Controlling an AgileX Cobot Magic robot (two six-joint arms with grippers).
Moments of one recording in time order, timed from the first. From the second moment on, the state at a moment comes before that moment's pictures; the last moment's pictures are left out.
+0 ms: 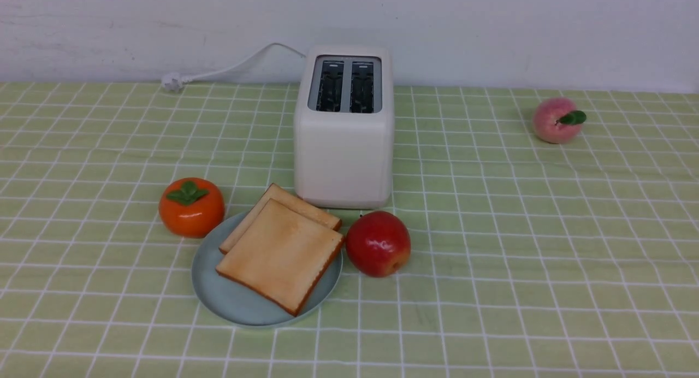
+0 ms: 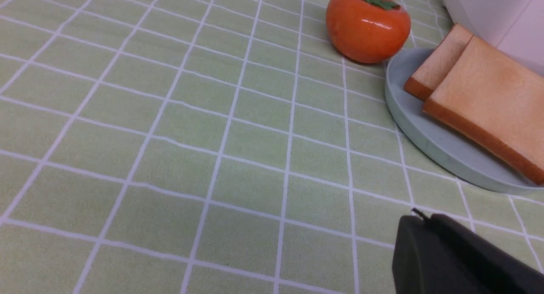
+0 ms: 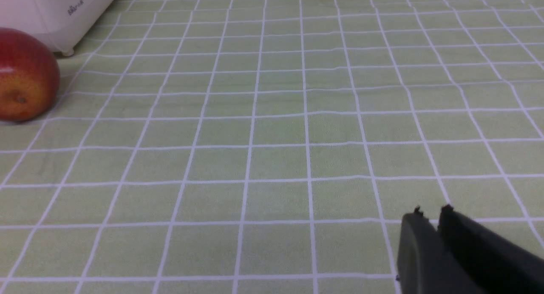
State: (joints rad) right arm 0.00 -0.01 0.02 0.05 0.38 0.06; left arm 0.02 -0.01 0.03 -0.17 0.39 -0.15
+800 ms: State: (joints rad) right arm 0.00 -0.01 0.02 0.05 0.38 0.06; left arm 0.02 -0.01 0.03 -0.17 0.39 -0.15
